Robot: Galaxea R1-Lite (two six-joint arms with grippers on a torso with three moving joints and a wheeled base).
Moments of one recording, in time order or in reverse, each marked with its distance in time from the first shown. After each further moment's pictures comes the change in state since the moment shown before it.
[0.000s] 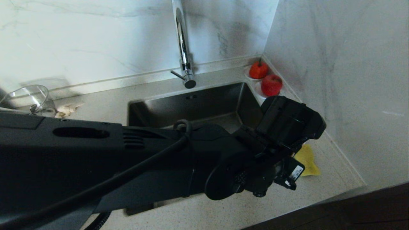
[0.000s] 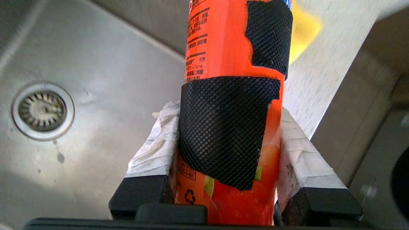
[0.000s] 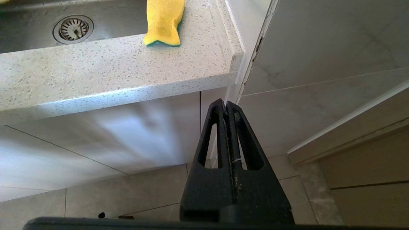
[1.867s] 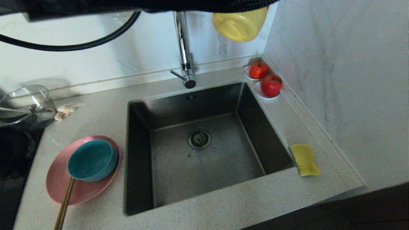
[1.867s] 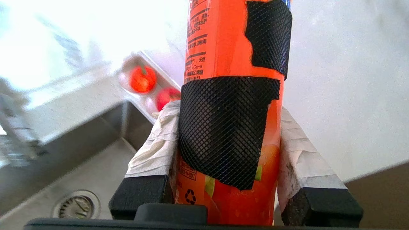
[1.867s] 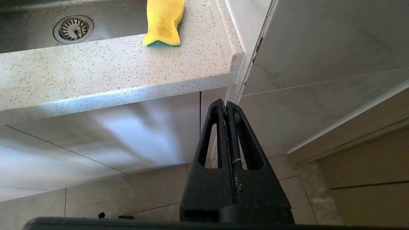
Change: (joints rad) left arm 0.006 -0.447 -0.113 -0.147 0.024 -0.052; right arm 0.000 0.000 0.000 0.000 0.000 0.000
